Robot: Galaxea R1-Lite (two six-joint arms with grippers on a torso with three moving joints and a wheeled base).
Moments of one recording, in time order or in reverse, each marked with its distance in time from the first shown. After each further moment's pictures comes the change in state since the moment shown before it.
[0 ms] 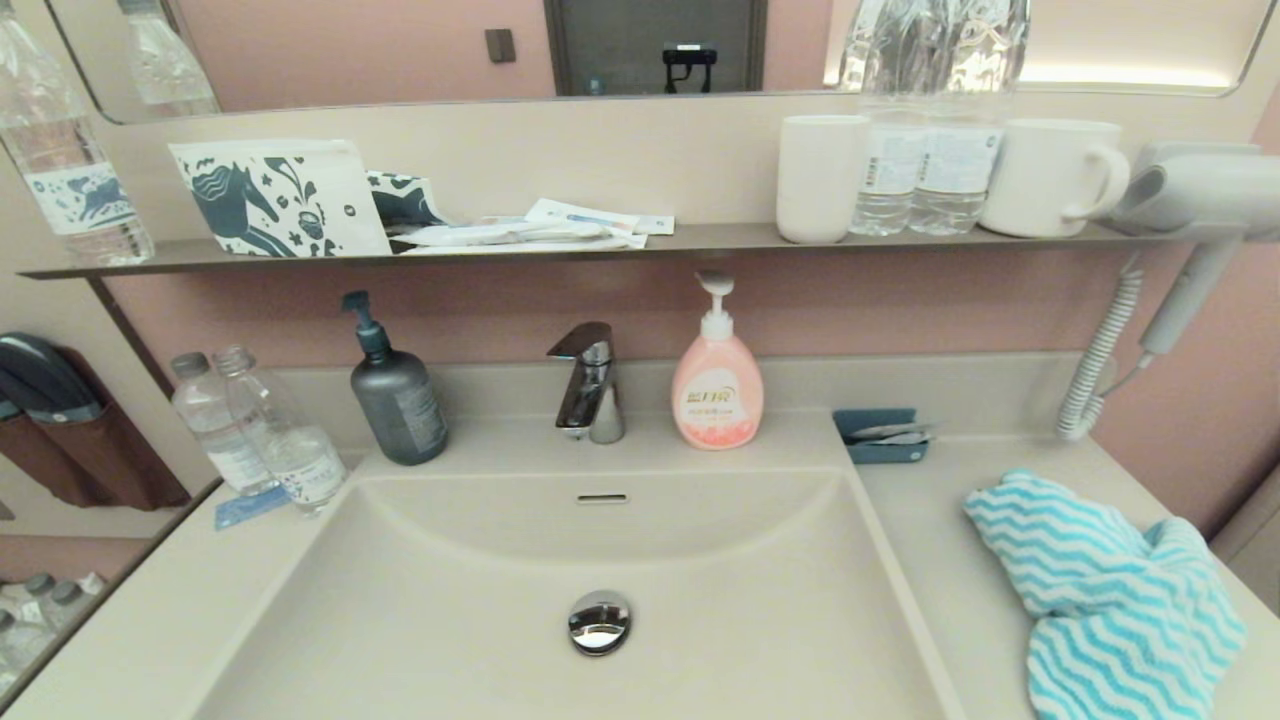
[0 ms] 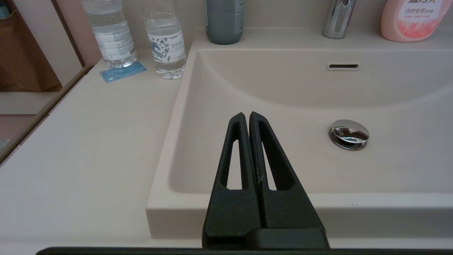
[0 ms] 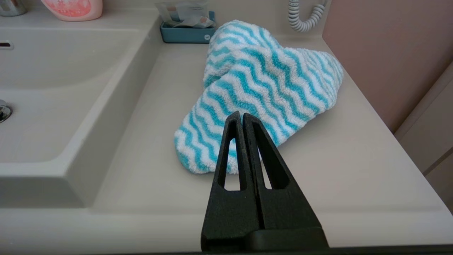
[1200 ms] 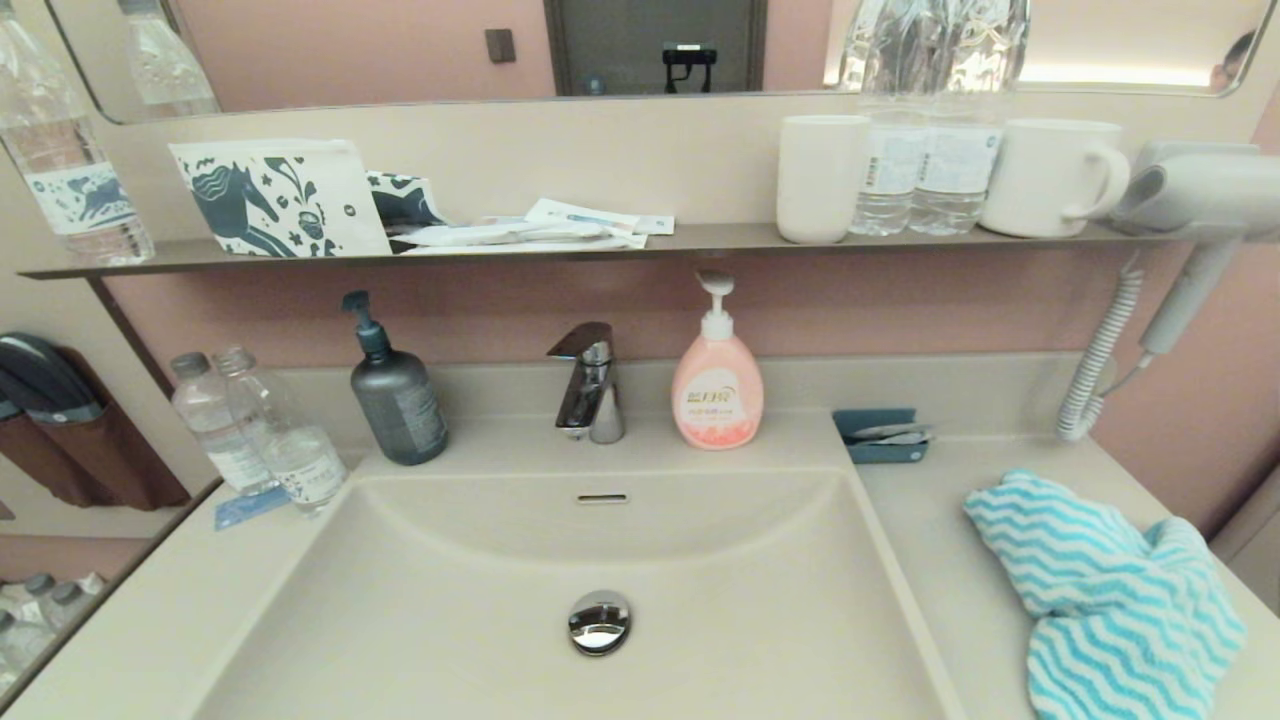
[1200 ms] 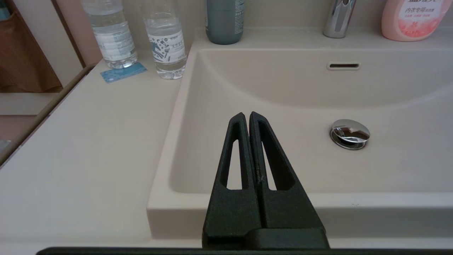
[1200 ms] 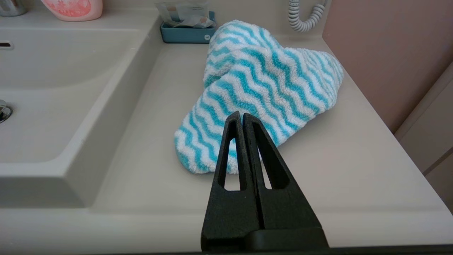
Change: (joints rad) left arm 0.000 0.000 0.000 0.000 0.000 0.005; right arm 0.000 0.000 0.000 0.000 0.000 0.000
